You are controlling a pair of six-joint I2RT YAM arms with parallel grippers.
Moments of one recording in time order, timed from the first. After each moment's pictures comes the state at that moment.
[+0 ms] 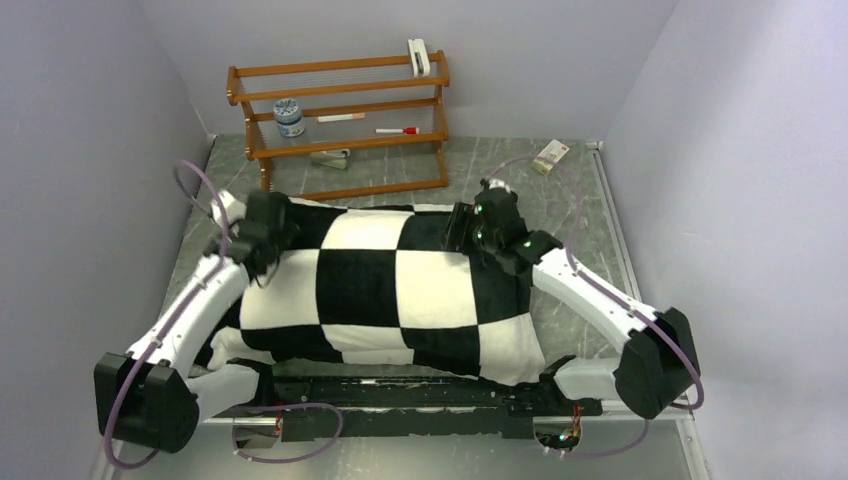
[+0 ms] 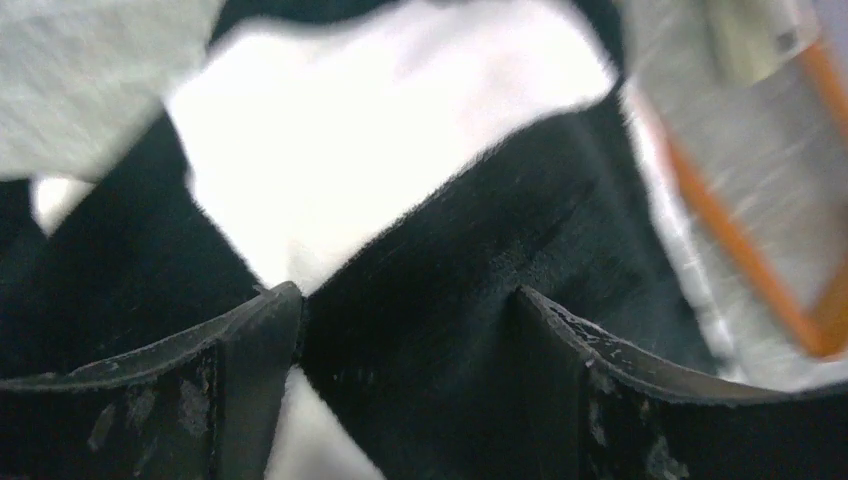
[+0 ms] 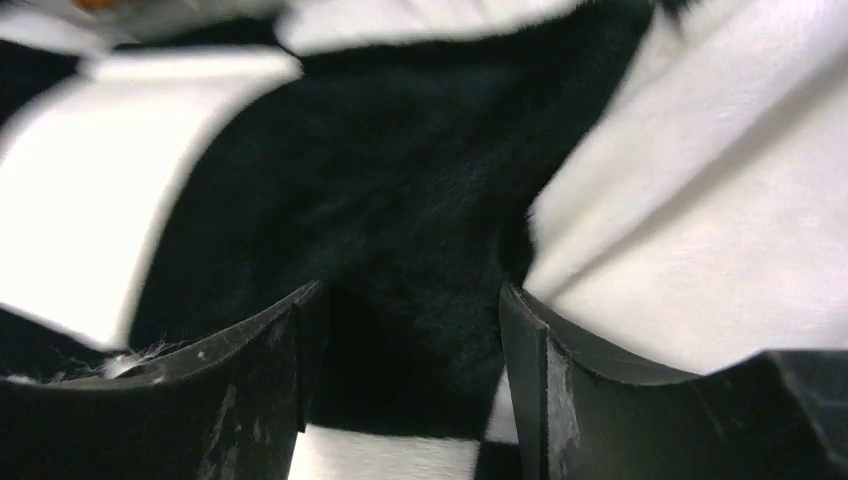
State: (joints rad) left arm -0.20 1.17 1.04 -0.74 -0.50 -1.04; right arm 0.58 1.28 1.02 -0.39 0.05 0.62
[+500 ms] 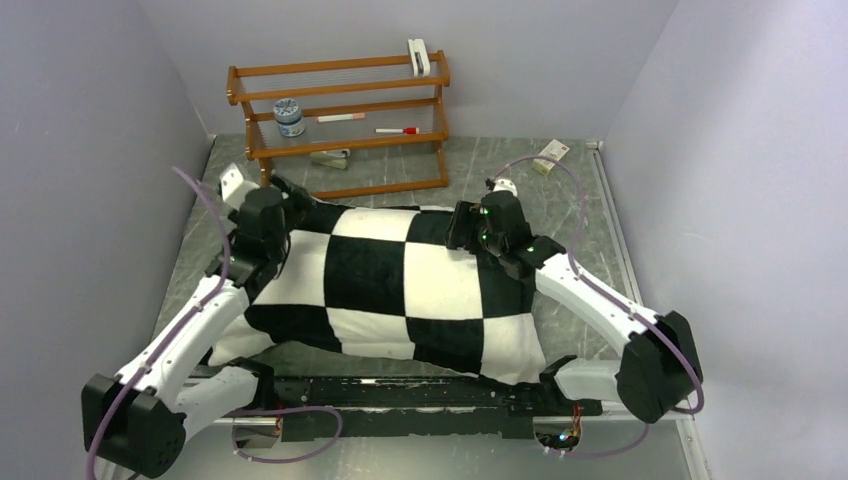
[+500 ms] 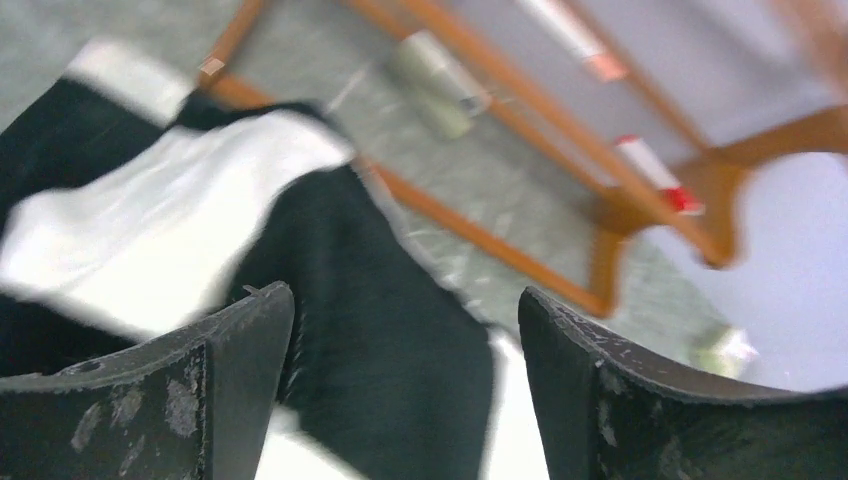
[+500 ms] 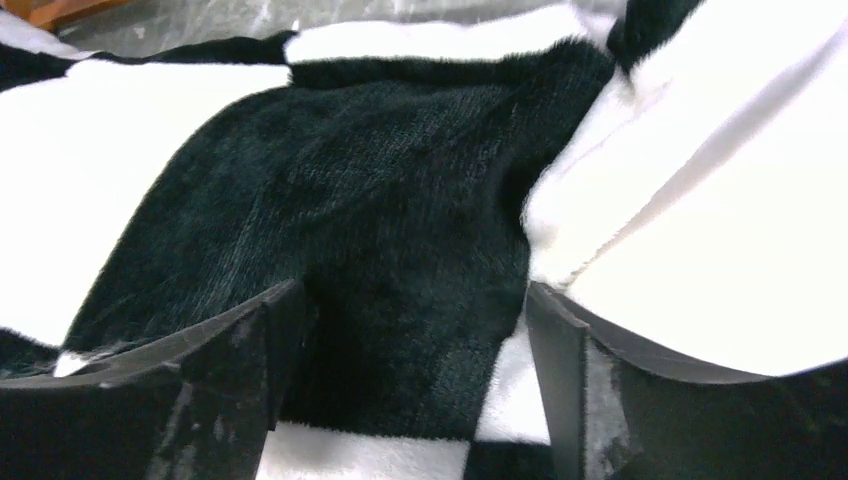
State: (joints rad) left arm -0.34 1.03 0.71 -0.09 -0.54 -0.88; right arm 0.55 1.29 0.85 -0.20 0.12 0.56
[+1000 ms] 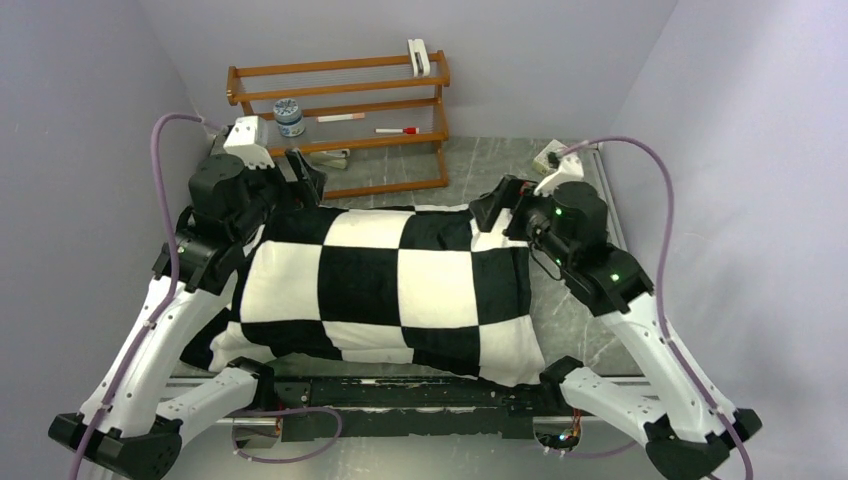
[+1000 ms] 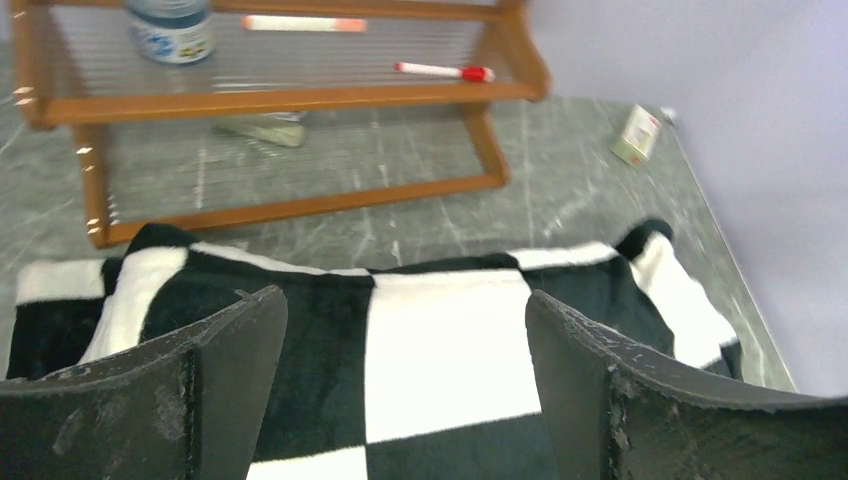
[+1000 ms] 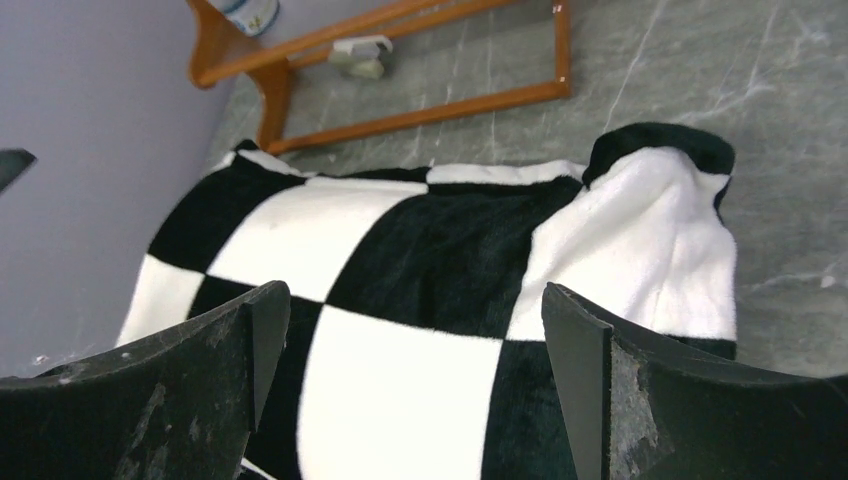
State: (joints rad) left arm -0.37 0.98 1.21 -0.46 -0.13 -0.38; right arm 0.55 0.93 1.15 -0.53 0.12 0.50
